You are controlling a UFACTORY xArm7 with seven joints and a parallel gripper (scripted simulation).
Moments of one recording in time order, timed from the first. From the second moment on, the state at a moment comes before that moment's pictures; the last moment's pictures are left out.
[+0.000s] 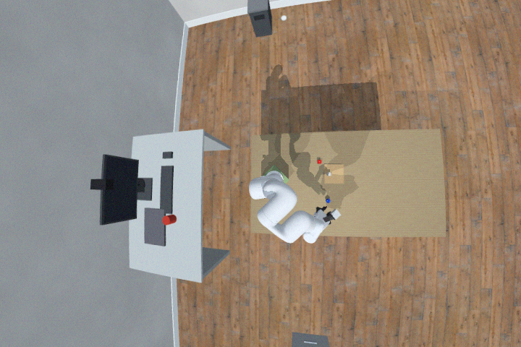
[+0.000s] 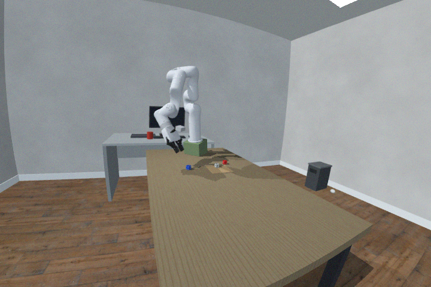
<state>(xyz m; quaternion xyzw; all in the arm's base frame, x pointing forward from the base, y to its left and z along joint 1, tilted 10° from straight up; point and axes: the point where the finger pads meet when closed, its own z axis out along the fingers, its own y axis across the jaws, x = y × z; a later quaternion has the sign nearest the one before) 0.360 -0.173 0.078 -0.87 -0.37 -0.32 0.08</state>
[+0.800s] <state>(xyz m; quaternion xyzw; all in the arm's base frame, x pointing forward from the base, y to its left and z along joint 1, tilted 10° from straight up) 0.388 -0.119 0.091 -0.92 -0.38 -0.12 -0.04</state>
